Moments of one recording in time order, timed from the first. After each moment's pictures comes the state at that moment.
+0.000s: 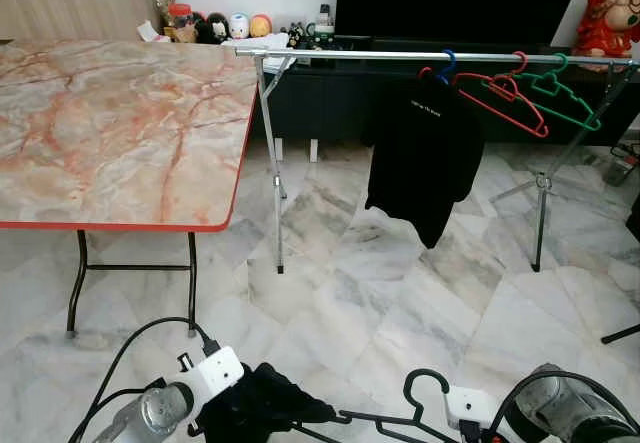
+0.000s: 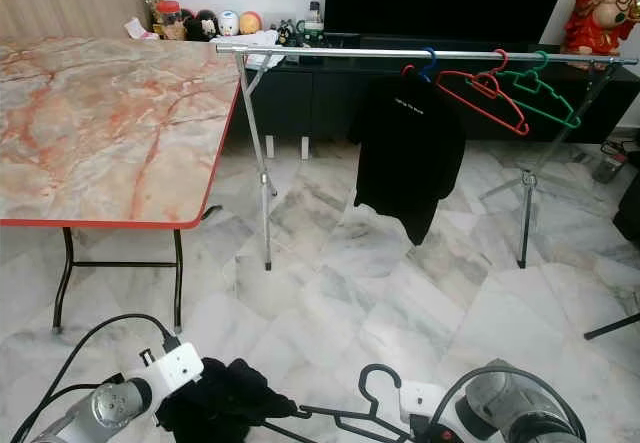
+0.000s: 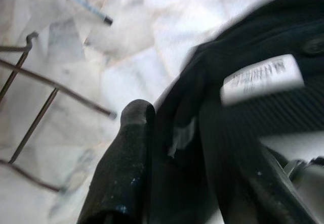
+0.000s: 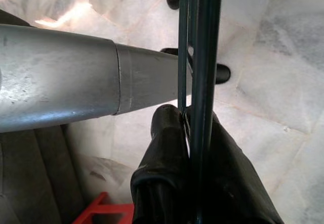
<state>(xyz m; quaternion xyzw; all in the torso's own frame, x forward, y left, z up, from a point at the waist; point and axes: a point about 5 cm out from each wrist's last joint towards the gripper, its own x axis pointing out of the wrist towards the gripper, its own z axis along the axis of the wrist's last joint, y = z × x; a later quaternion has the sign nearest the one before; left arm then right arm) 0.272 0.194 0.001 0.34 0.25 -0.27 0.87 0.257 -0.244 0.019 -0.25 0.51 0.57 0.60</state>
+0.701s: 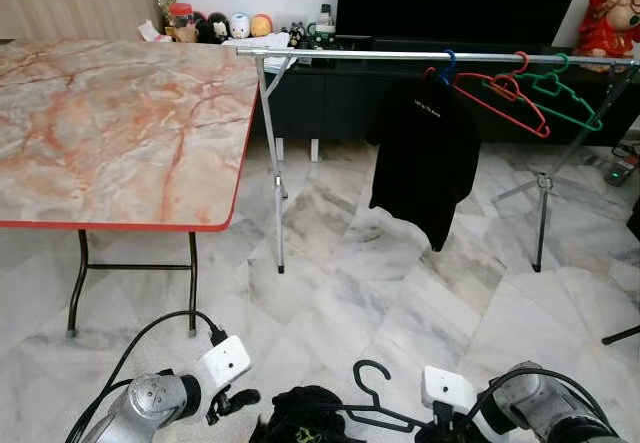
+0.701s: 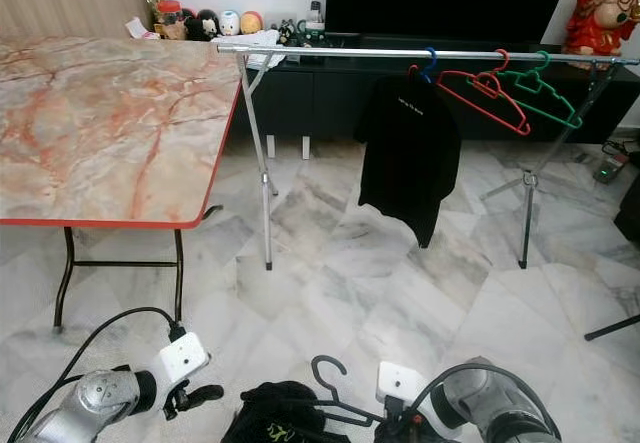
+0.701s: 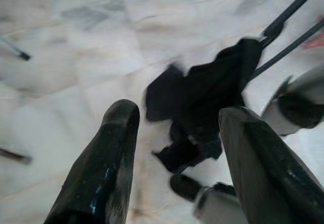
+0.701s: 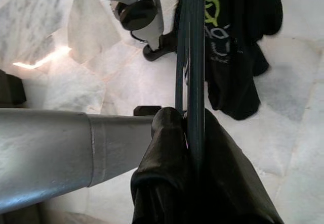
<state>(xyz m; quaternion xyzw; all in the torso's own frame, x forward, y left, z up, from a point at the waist) 0.264 0.173 0.030 0.20 0.26 -0.41 0.85 0.270 -0.212 0.016 -0.22 0.43 0.57 0.67</state>
